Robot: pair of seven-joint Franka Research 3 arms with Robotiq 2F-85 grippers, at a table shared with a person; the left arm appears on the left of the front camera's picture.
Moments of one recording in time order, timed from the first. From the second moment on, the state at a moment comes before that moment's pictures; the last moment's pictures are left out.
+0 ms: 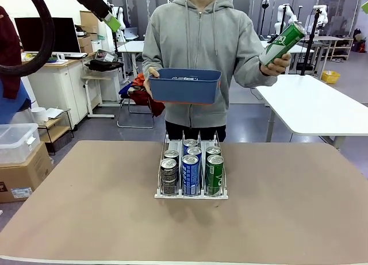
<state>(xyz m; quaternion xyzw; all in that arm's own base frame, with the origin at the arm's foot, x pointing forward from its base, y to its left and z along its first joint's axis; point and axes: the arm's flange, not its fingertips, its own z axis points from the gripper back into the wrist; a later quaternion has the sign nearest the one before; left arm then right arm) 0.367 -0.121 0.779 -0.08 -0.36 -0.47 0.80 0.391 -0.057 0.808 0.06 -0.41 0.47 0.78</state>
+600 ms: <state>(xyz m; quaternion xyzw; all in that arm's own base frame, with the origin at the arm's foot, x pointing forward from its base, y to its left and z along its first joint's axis) 0.367 -0.121 0.780 -0.08 -0.36 -0.47 0.80 0.391 -0.056 0.808 0.06 -0.40 0.47 0.78</state>
